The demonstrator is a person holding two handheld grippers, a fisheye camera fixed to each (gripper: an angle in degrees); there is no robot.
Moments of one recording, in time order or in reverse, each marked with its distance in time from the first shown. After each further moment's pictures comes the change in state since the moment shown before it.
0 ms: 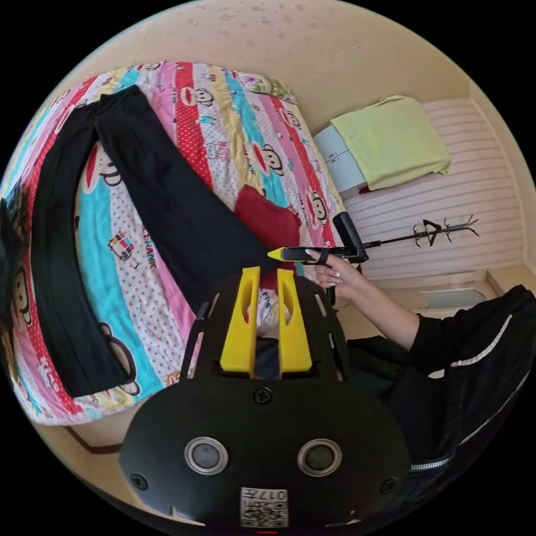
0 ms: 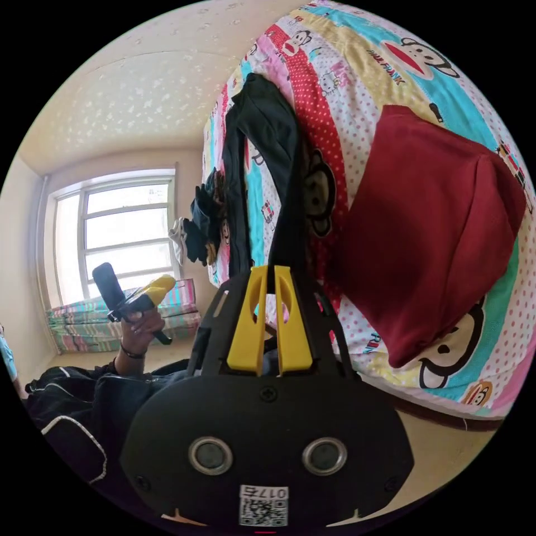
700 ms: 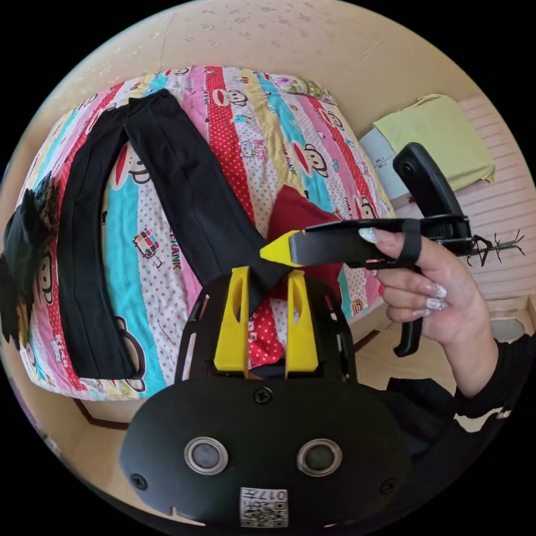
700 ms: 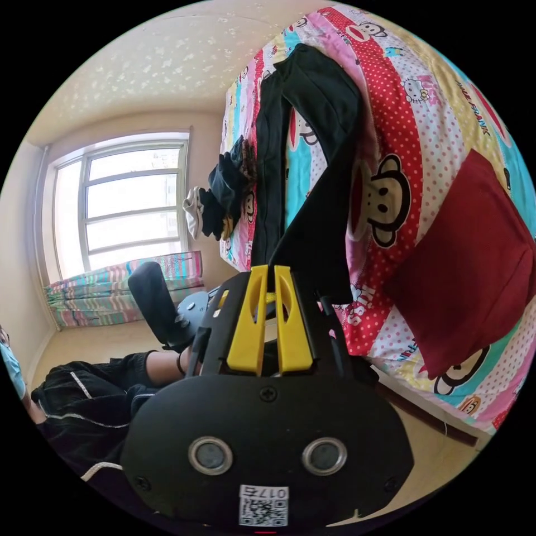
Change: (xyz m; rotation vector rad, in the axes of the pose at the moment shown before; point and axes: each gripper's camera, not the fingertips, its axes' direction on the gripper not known) left arm -0.010 -0.014 0.070 0.037 -0.287 -0.137; right arm -0.089 -0.050 0.027 -0.164 0.015 -0.088
